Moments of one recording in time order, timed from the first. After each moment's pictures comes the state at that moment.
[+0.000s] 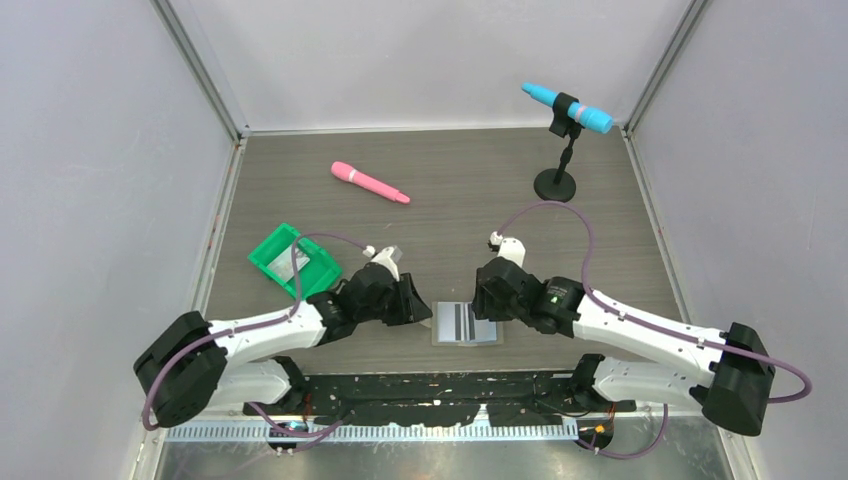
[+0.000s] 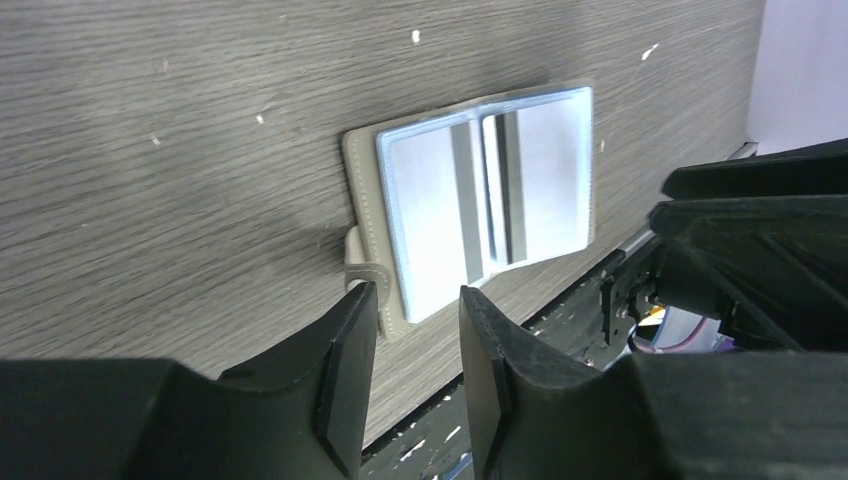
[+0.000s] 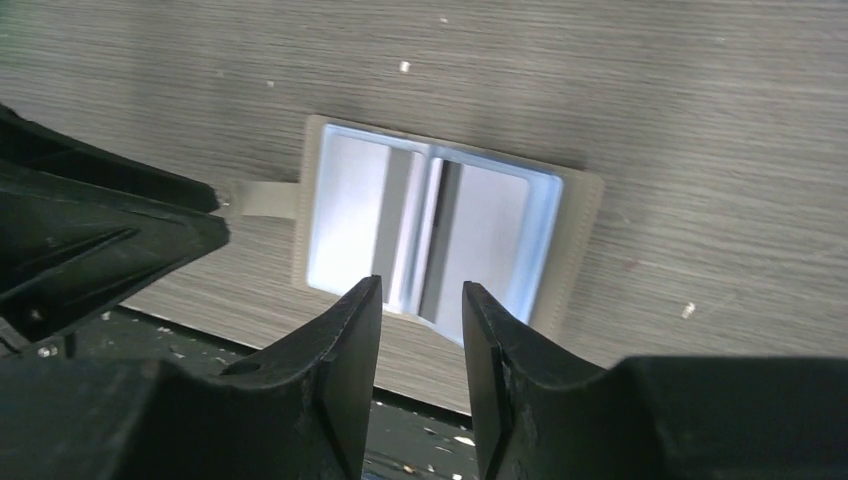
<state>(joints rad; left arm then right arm) -0.89 1.20 0.46 0.07 0.07 -0.94 0.98 1.05 0.72 -0.61 0.30 0.83</state>
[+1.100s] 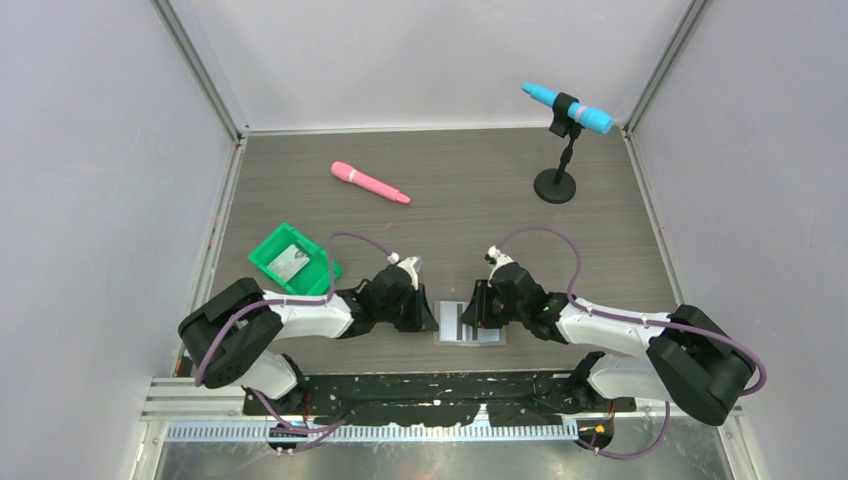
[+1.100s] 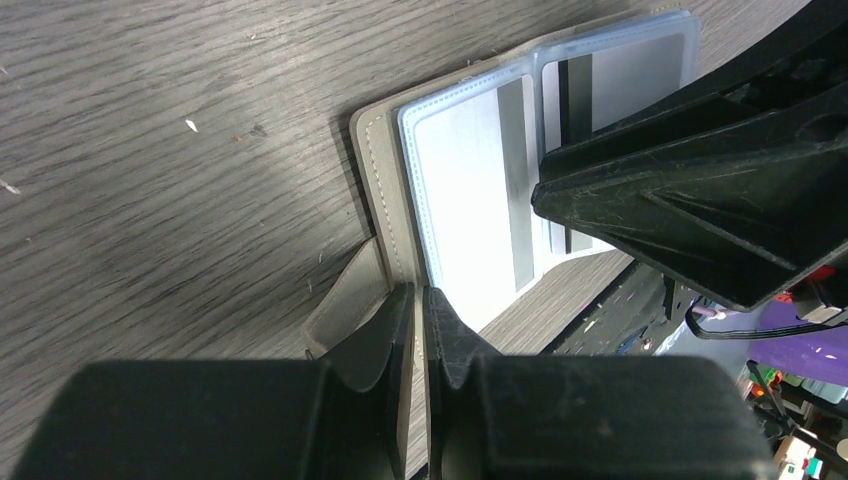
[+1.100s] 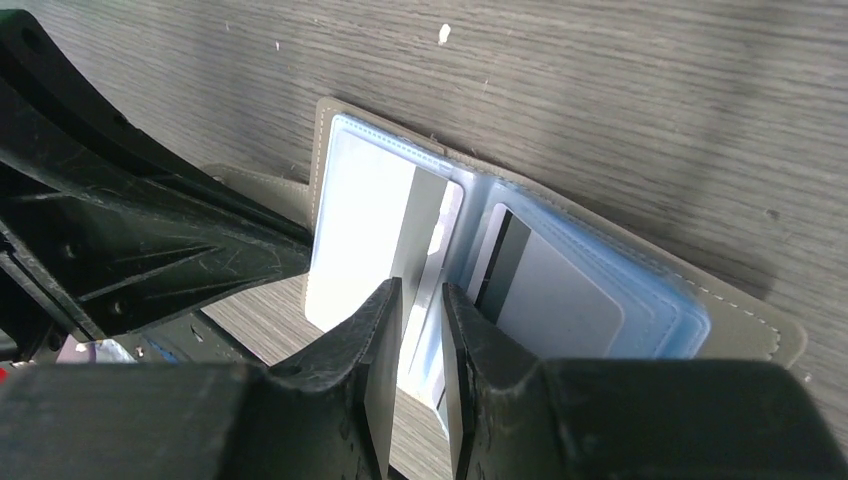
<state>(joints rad) -0.91 1.47 0.50 0.21 0.18 -0.87 0.78 1.21 0.38 0.06 -0.14 0.76</state>
